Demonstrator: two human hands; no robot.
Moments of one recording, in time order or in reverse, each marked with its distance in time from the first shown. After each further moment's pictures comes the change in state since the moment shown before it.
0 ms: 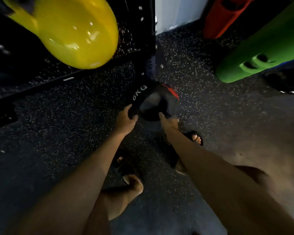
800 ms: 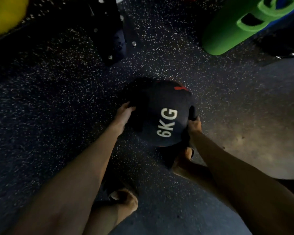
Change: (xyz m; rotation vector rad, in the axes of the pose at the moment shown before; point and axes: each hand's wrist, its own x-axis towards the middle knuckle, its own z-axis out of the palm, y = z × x) left_hand 0.125 -0.035 0.132 -0.415 -0.270 -0.147; right_hand 0.173 0.149 -0.056 0.350 0.218 0.103
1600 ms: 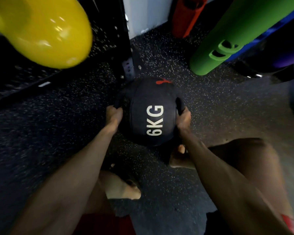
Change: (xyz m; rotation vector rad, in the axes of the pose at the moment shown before) left_hand -0.147 0.064 -0.055 0.067 0.382 0.109; right_hand -0.164 -0.085 -0.021 -0.181 0.086 -0.488
